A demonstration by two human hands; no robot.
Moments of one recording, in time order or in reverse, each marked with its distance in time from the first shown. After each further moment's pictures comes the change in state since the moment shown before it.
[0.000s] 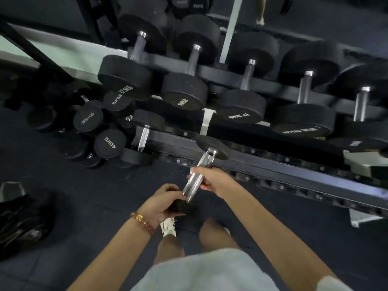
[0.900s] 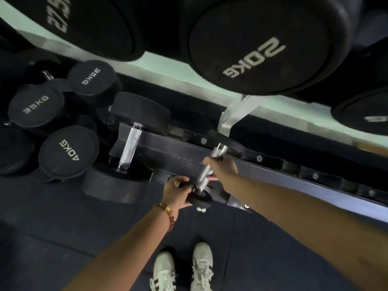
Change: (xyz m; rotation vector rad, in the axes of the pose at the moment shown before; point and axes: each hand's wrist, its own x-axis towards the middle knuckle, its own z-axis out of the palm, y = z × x) left_hand 0.406 0.051 -0.040 -0.067 0.137 0.141; right_hand 0.425 0.005 0.000 -0.234 0.429 -0.081
